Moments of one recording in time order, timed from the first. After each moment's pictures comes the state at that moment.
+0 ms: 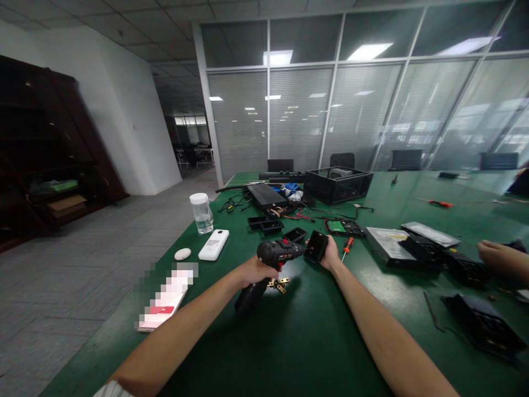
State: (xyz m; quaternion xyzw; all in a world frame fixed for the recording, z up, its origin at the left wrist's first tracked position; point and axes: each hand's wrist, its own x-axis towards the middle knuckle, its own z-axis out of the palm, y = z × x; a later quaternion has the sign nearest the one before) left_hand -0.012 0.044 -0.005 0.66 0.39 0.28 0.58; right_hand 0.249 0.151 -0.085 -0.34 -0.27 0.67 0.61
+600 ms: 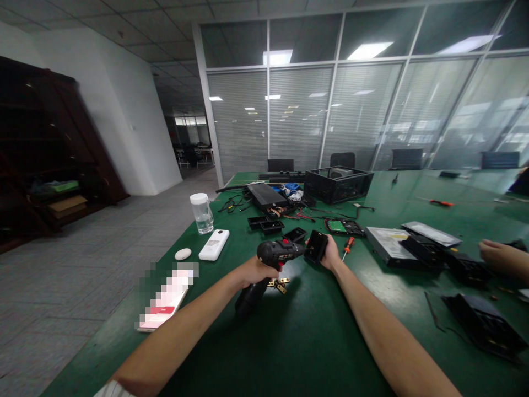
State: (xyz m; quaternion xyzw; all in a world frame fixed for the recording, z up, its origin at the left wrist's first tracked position) left_hand -0.012 0.042 -0.003 0.66 0.40 0.28 0.57; right_hand 0.248 0.151 -0.084 -0.33 -0.28 0.67 0.61
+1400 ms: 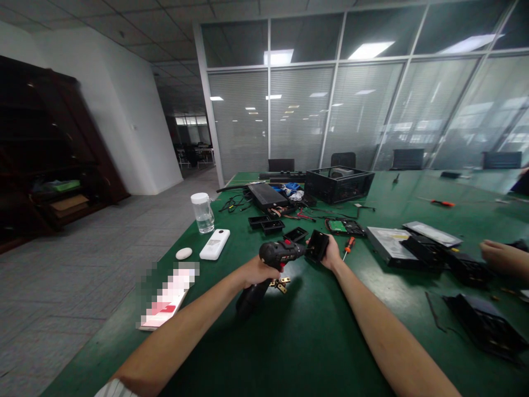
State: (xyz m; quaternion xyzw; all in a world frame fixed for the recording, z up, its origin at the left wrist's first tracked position) left_hand -0.010 0.042 -0.003 0.67 0.38 0.28 0.58; right_hand 0.249 0.153 -0.084 -0.33 -0.27 0.67 0.61
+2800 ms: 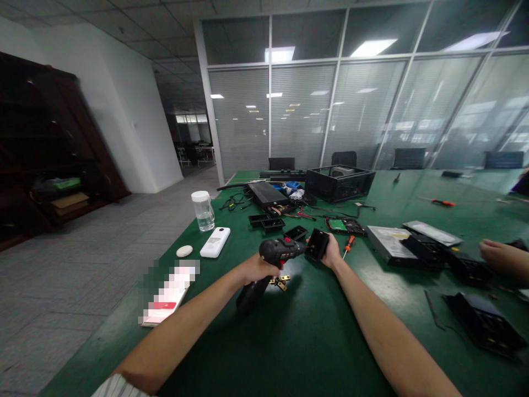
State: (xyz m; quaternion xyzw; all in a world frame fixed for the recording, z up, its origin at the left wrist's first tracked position) left_hand -0.010 0.041 0.001 0.66 0.39 0.28 0.58; right_hand 0.251 0.155 -0.088 -0.32 -0.29 0.67 0.61
